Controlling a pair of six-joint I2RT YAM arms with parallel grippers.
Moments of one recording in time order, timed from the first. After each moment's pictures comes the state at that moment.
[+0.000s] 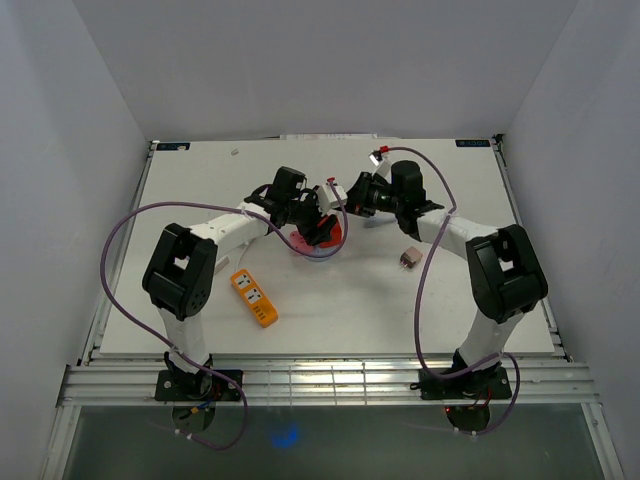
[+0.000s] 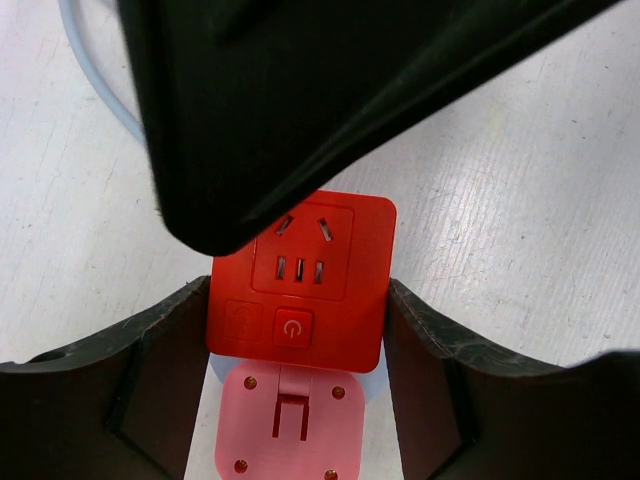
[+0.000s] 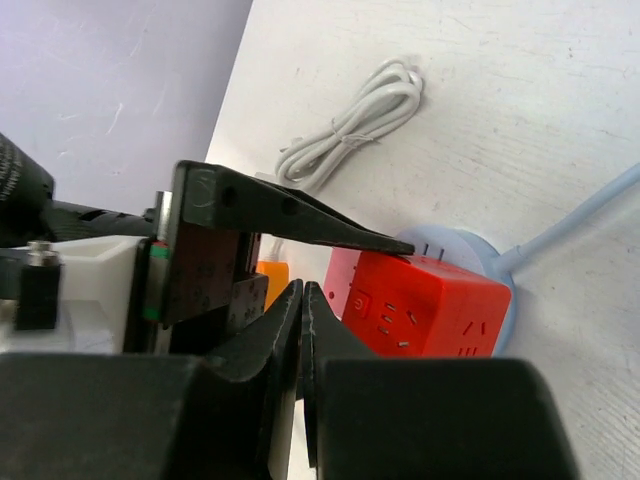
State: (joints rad) left arm -0.53 1.86 1.30 -0.21 0.51 0.52; right arm 0.42 1.76 1.08 0.34 -0.64 0.74
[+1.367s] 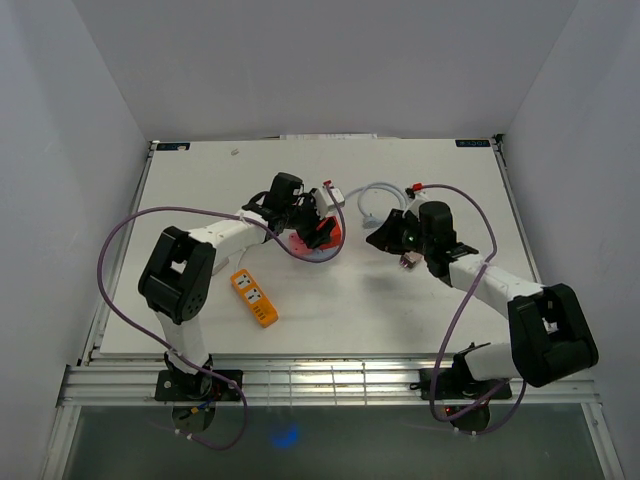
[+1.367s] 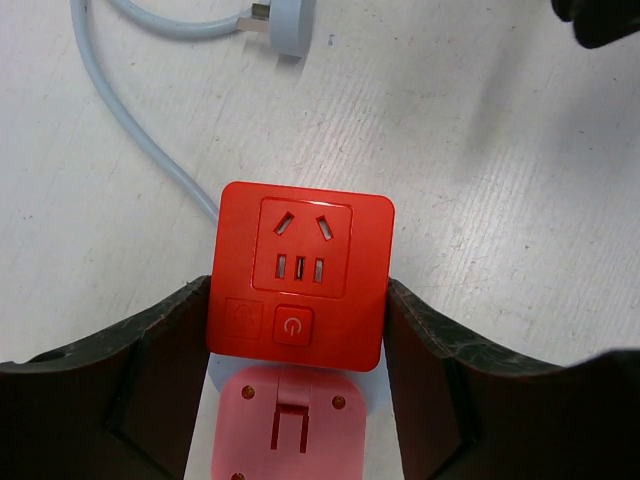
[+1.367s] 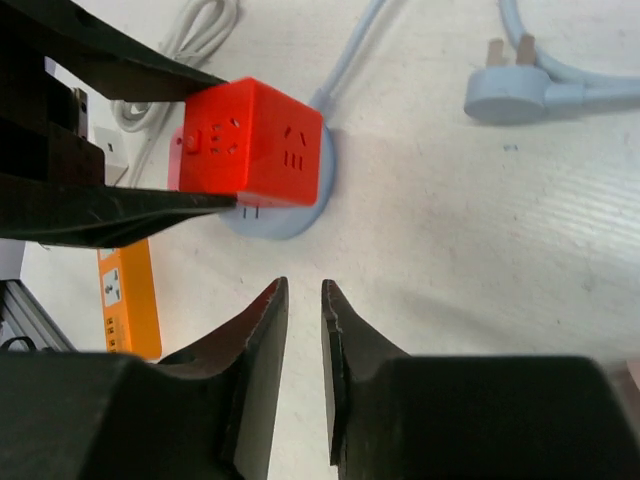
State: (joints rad) left arm -0.53 1.82 1.20 -0.09 0.49 0.48; right arm 0.38 1.37 0.68 0.22 -0.37 0.55
